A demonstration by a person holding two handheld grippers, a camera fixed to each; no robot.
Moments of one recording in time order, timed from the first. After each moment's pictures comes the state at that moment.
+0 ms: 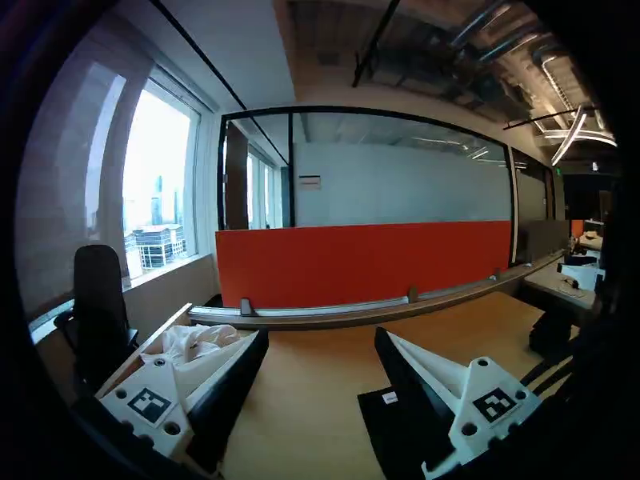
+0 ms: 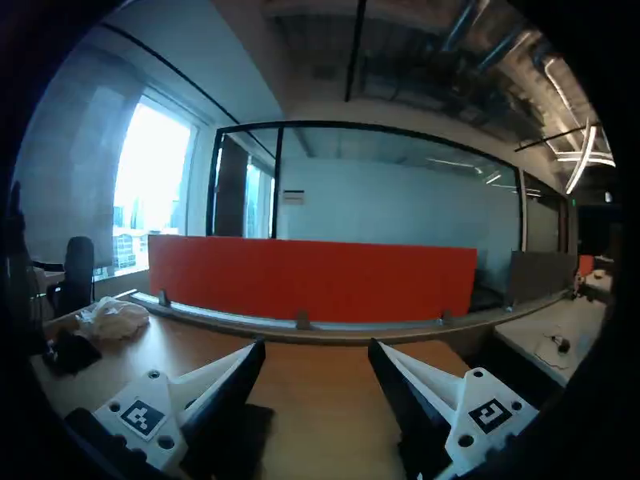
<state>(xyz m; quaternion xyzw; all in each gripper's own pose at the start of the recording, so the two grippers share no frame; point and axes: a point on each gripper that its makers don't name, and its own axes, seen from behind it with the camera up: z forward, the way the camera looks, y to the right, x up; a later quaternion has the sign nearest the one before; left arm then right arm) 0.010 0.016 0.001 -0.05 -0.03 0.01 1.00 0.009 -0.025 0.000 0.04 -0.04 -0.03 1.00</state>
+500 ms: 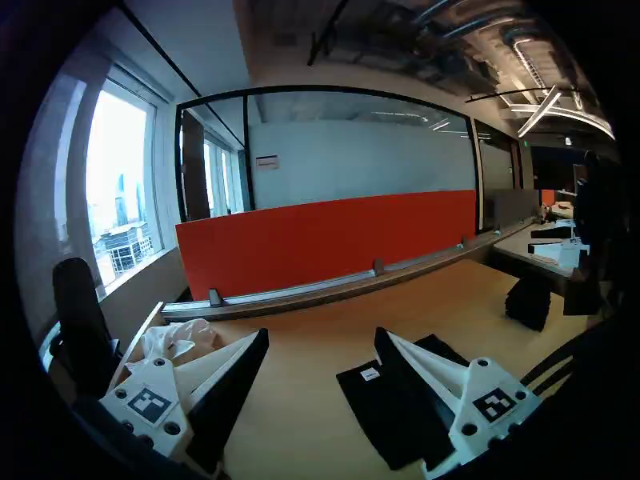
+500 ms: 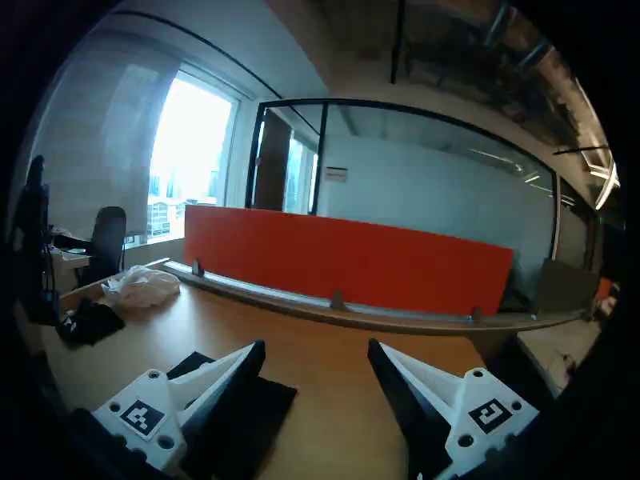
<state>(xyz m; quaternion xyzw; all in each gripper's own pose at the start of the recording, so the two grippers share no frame) -0.004 0.045 -0.003 -0.14 -0.08 0.05 0.99 -0.008 -0.059 -0.007 0.12 -0.09 -0.07 0.99</state>
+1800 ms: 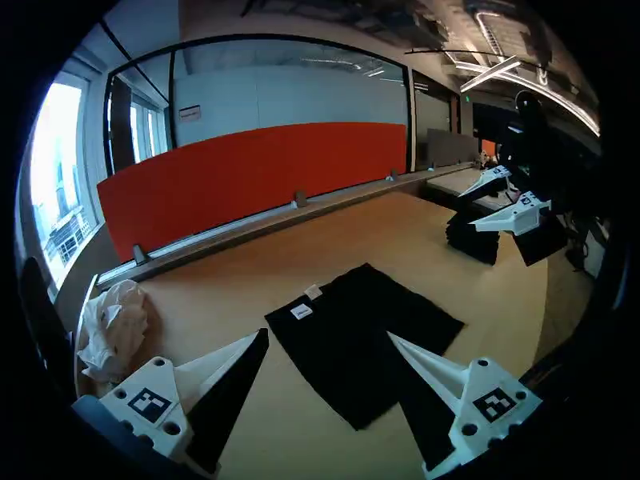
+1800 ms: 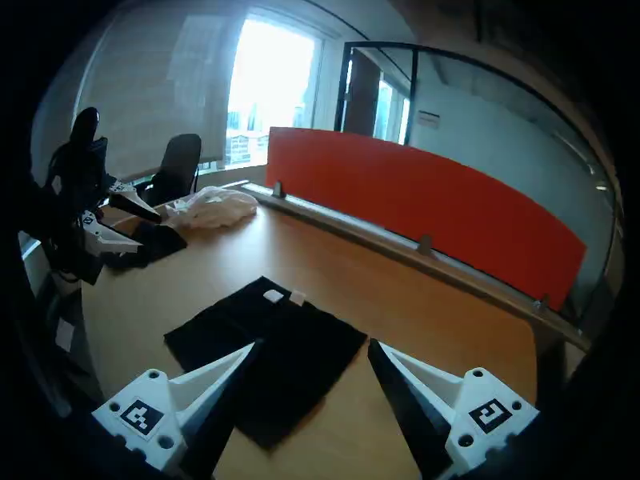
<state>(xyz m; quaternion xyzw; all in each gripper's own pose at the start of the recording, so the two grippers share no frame) -0.115 0.113 -0.029 -0.29 -0.20 0.09 0.93 -0.108 -0.115 -0.027 0.29 -0.23 -0.14 0.92</state>
